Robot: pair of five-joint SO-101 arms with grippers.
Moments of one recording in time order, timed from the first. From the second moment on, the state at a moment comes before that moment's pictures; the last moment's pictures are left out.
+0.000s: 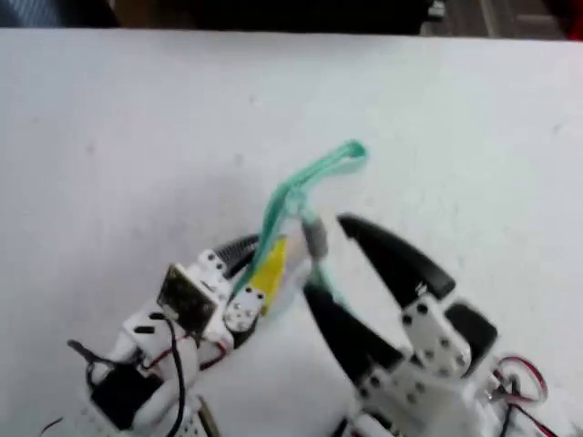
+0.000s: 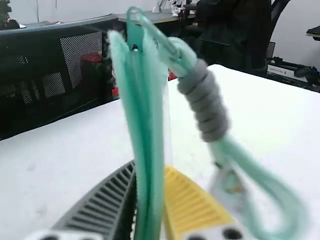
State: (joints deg) left arm 35.2 -104.0 81.3 39.2 1.1; right arm -50.0 -70.9 4.7 81.8 47.9
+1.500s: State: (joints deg) left arm 28.2 -105.0 87.8 32.9 1.5; right arm -38.5 -45.1 27.8 57.1 29.7
